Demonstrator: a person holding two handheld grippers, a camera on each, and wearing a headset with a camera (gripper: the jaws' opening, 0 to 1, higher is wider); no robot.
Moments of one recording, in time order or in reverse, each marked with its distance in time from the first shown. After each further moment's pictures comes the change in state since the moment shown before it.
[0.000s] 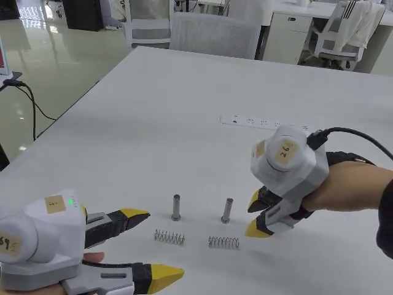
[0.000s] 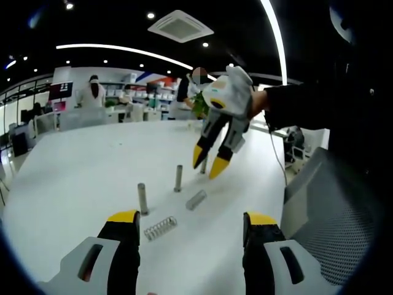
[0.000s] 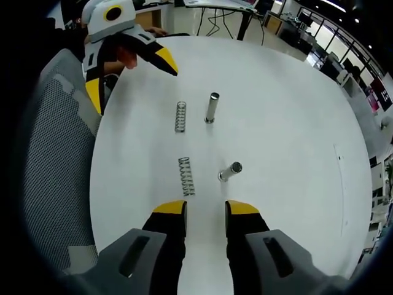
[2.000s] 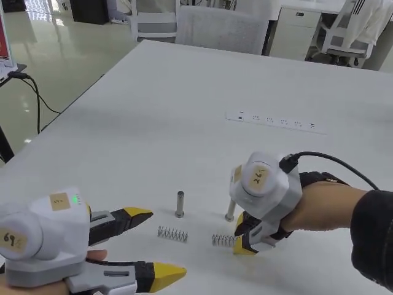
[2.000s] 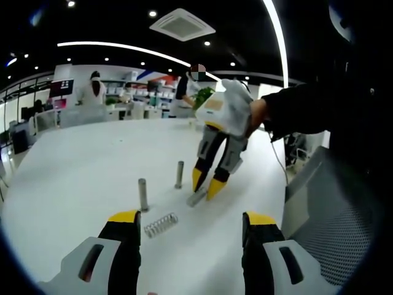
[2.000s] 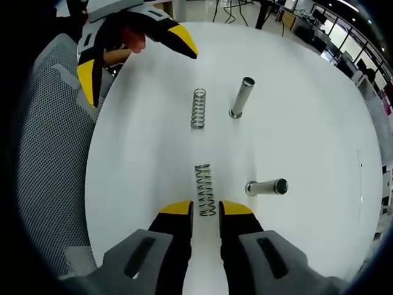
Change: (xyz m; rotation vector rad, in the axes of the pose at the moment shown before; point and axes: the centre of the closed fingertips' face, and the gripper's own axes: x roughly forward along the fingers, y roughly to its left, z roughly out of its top) left arm 0.003 0.002 -0.005 -0.012 0.011 0.000; right arm 0.043 0.022 0.001 -0.038 0.046 0.088
